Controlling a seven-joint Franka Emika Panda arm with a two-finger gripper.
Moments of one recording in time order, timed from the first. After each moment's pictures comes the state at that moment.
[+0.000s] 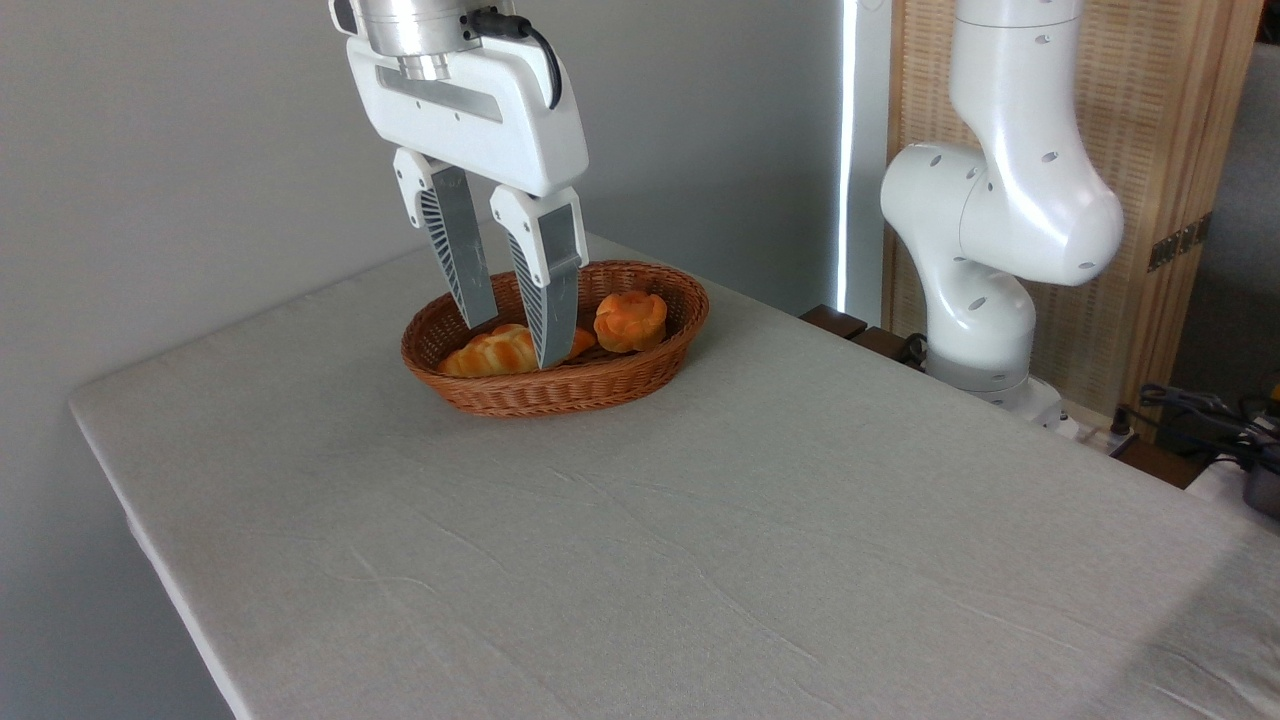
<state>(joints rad) -0.03 -0.02 -0.04 -1.58 -0.01 1.57 0.68</state>
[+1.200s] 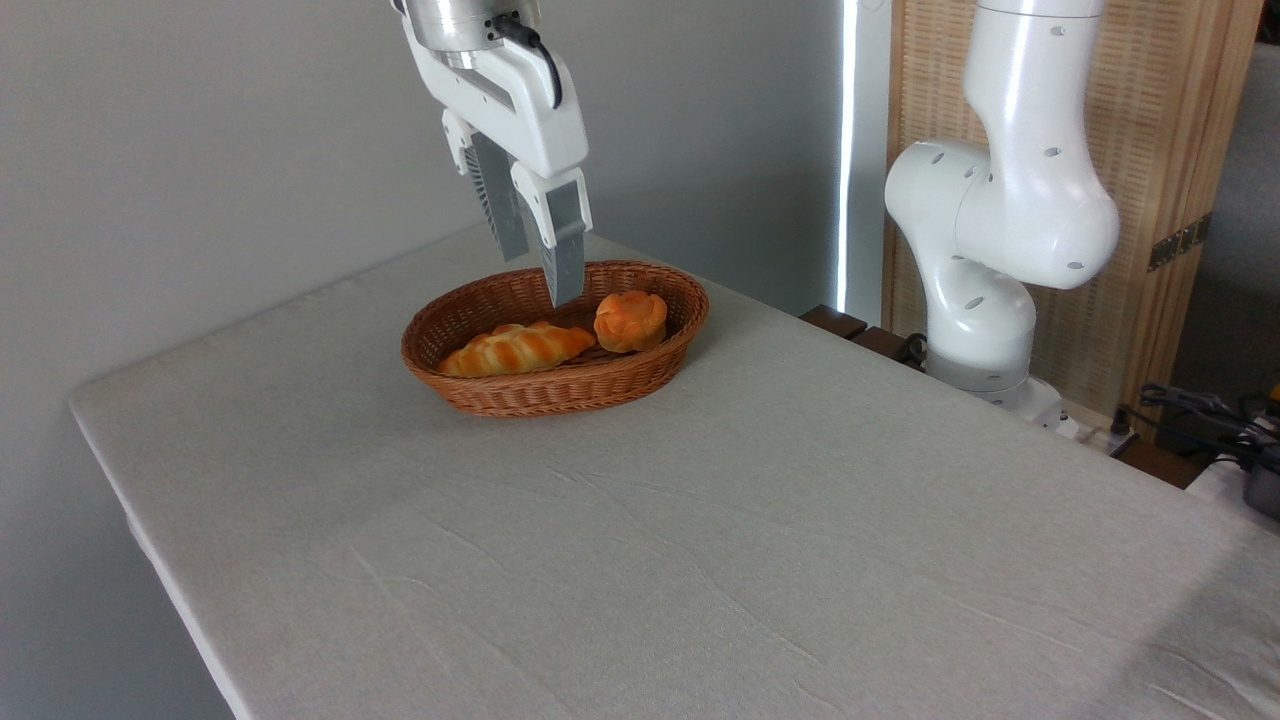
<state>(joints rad) -0.15 -0.18 -0.07 -1.81 -0.14 1.56 0.71</state>
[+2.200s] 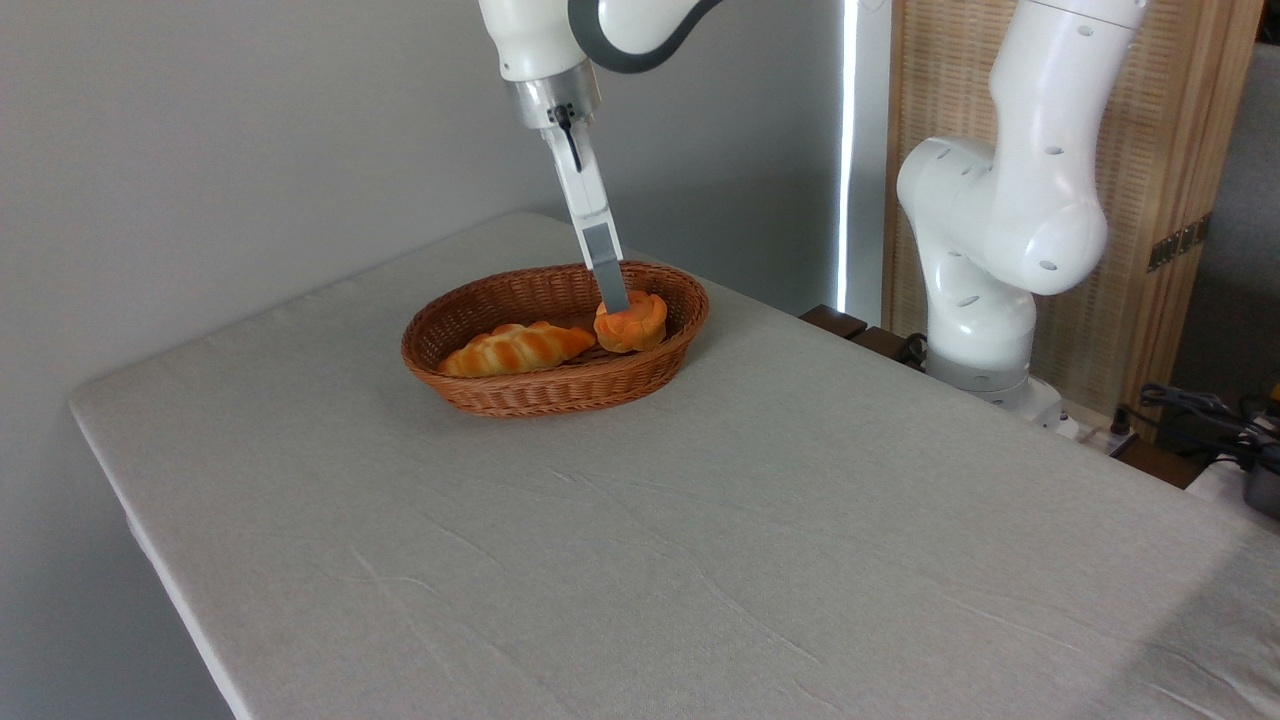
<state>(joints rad) -0.35 -0.37 -0.32 -2.32 -0.16 1.85 0.69</state>
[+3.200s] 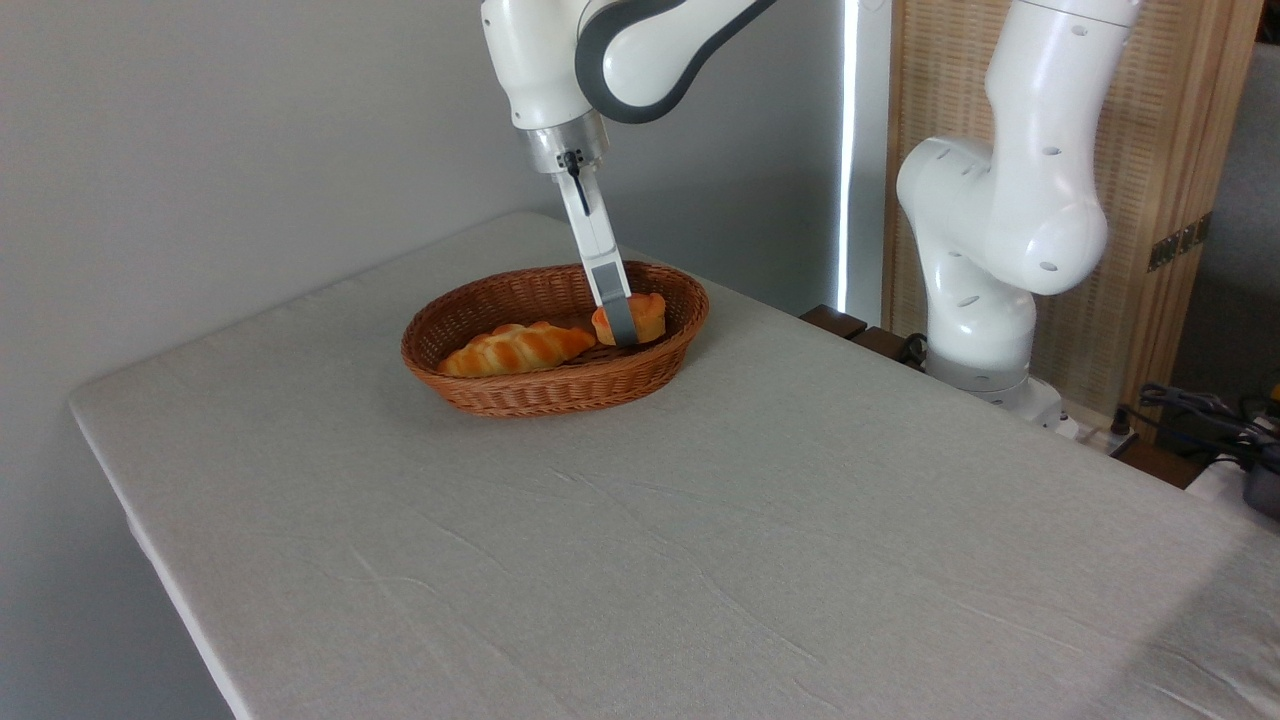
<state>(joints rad) -0.35 -0.34 -0.35 -2.39 -0.16 1.95 0.69</state>
